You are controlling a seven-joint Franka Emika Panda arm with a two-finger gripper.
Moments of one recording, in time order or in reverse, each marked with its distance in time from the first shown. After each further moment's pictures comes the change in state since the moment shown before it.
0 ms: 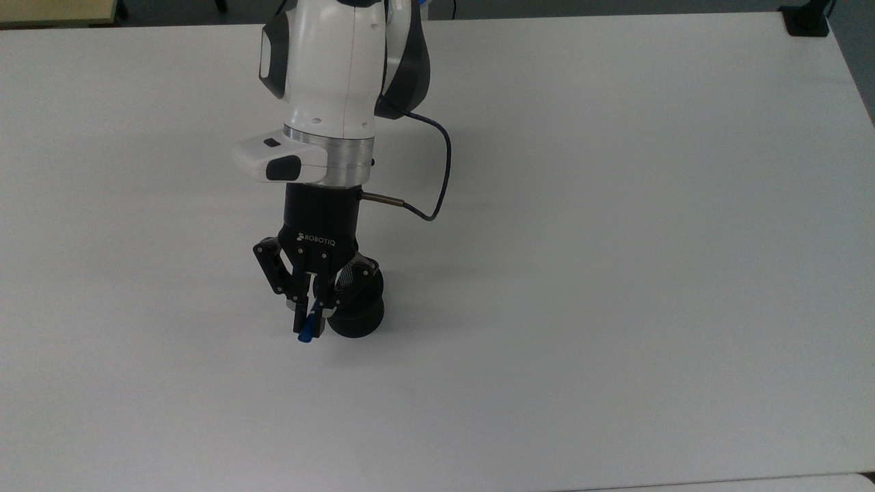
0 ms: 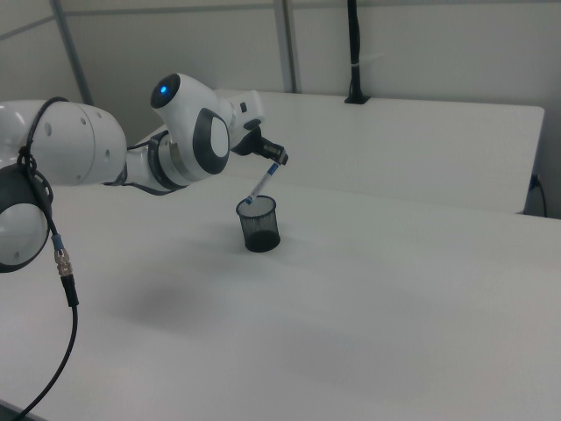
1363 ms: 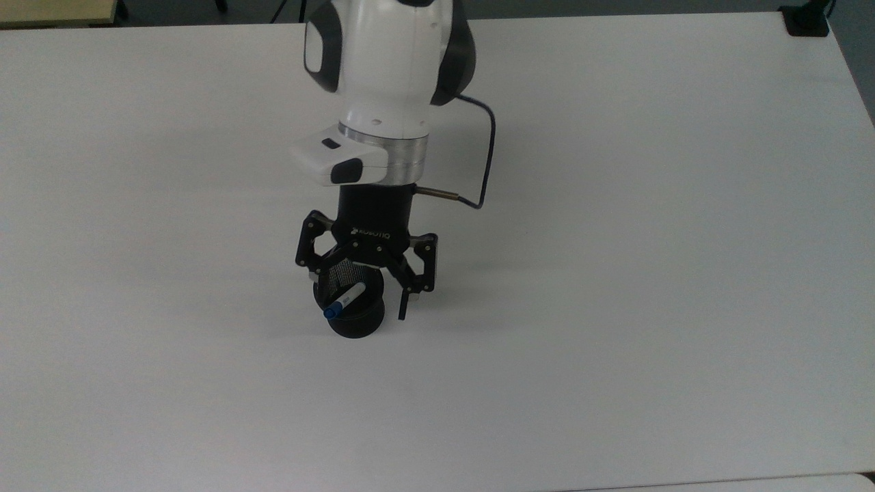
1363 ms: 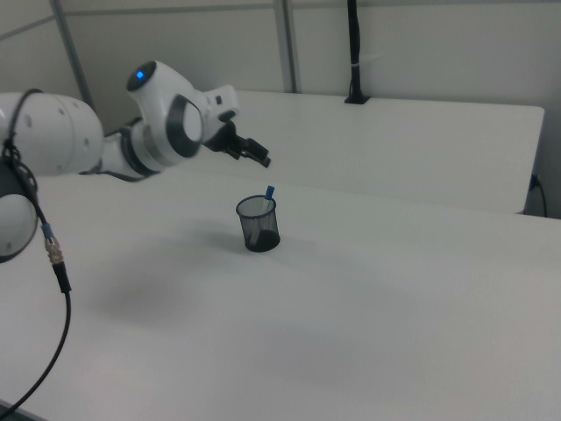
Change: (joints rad) arm 0.069 -0.023 0.026 0.019 0.002 -0.173 -0.017
